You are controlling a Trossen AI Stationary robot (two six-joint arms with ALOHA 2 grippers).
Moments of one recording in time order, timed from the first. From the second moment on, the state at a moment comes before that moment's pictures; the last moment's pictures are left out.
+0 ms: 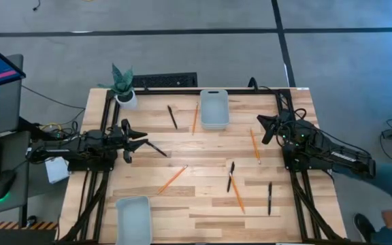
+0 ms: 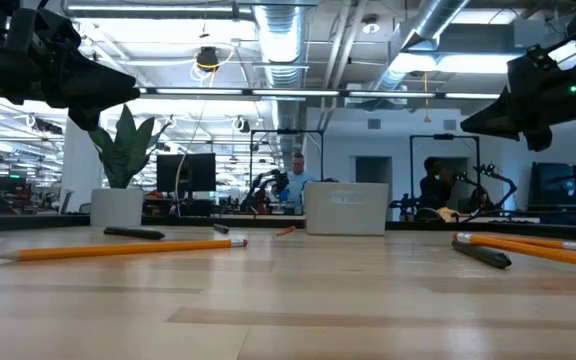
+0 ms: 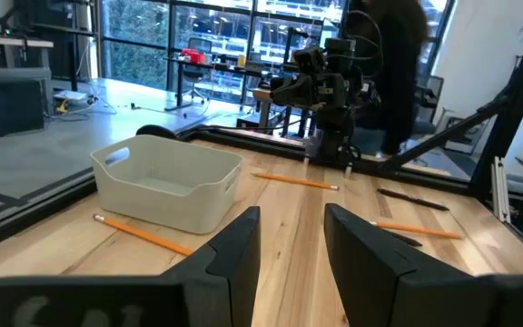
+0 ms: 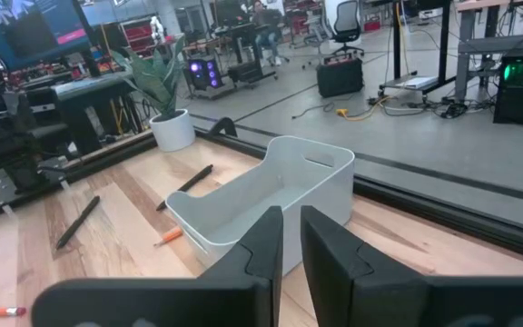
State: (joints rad) left arm 0.02 0.01 0.03 -0.01 -0.19 -0.17; right arm -0.36 0.02 0.08 -0.19 0.26 0.20
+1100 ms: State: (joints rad) left arm 0.02 0.01 0.03 0.00 -0.25 -0.19; right arm -0.36 0.02 0.08 -0.19 0.26 0.20
